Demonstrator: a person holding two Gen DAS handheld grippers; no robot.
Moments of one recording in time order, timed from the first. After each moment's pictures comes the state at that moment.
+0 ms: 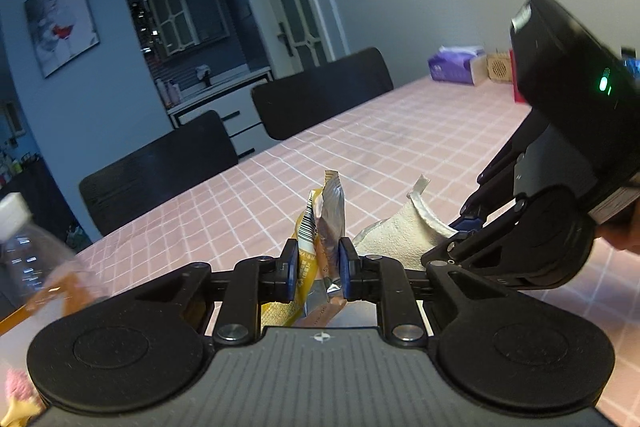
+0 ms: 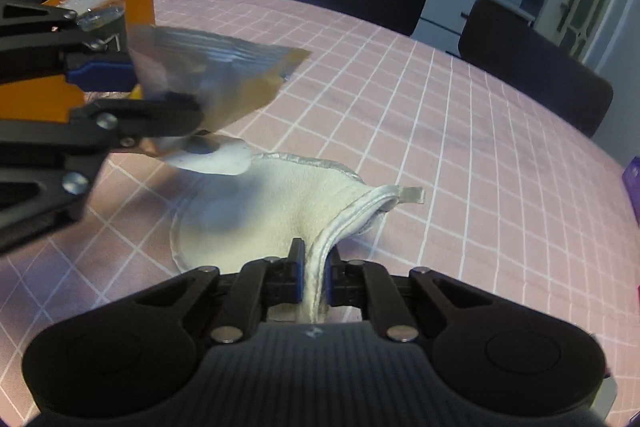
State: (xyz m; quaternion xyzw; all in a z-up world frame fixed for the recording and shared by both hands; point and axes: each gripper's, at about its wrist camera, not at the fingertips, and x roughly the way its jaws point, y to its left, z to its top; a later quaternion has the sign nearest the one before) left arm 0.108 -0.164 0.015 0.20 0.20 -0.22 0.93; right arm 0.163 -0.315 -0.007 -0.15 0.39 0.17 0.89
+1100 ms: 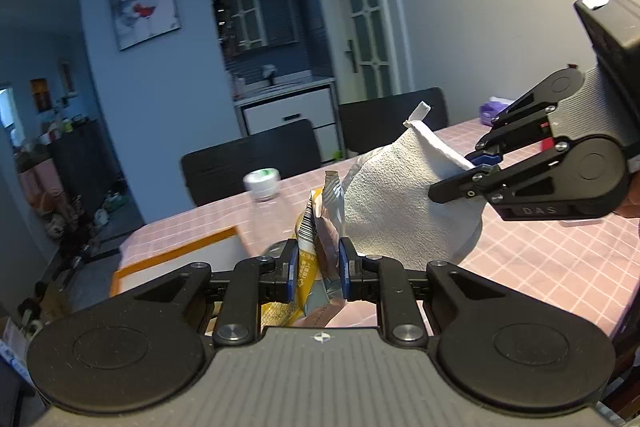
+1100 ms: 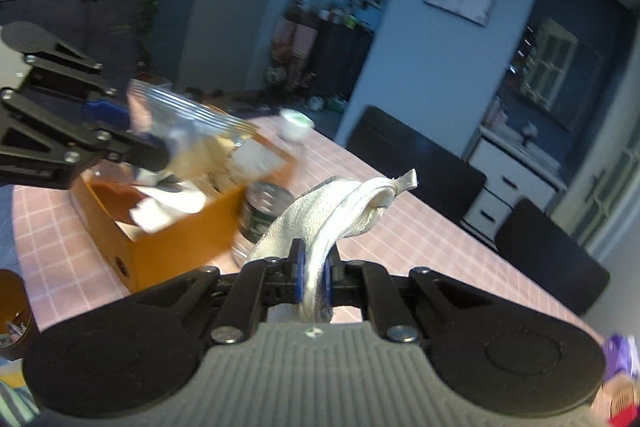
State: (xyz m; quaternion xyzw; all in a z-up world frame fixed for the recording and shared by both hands) left arm 0.024 -0.025 0.110 0.13 0.20 -0.15 0.96; right arm 0.047 -0.215 0.128 -0.23 0.20 0.29 0.91
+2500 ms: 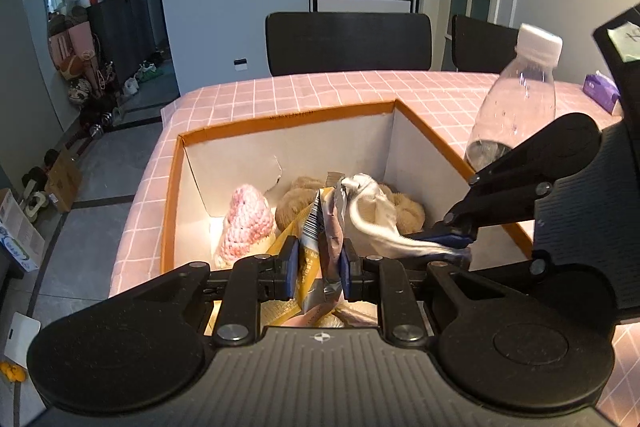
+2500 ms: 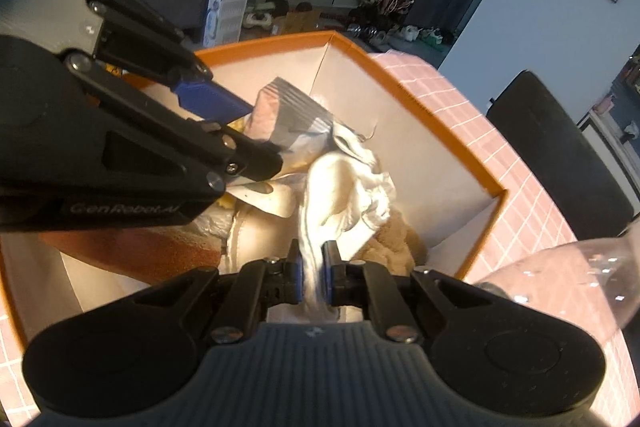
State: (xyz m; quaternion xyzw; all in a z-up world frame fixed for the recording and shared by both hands) left arm 0.135 0.106 0.034 0.05 0.36 -0.08 0.93; right arm 0.172 0.007 0.033 -0.31 0.34 0.36 0.81
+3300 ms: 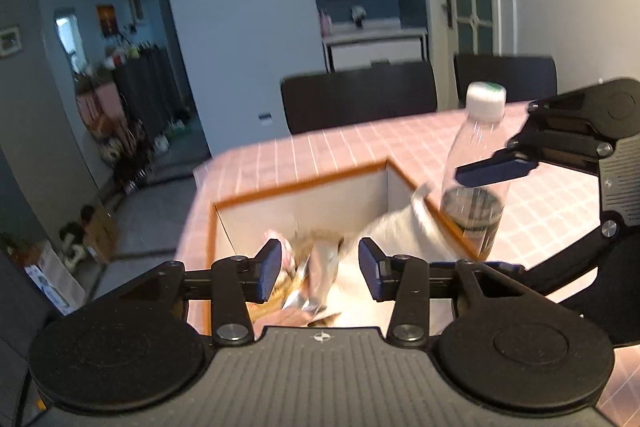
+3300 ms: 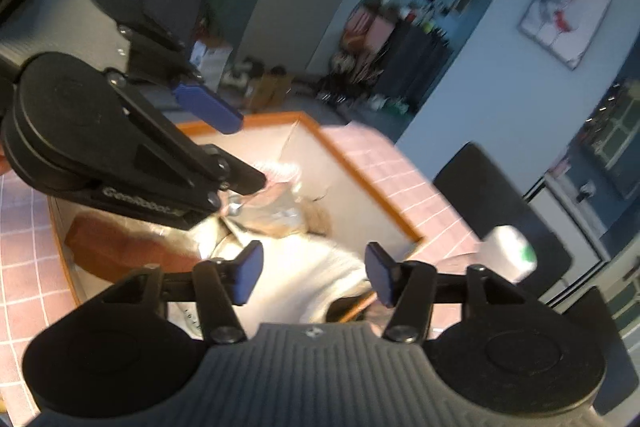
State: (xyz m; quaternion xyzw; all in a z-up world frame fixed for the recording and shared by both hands) left arm 0.095 0.080 0.087 0.09 0.27 -0.04 0.96; right arm 0.124 -0.038 0.088 -0.31 0.20 0.33 0.87
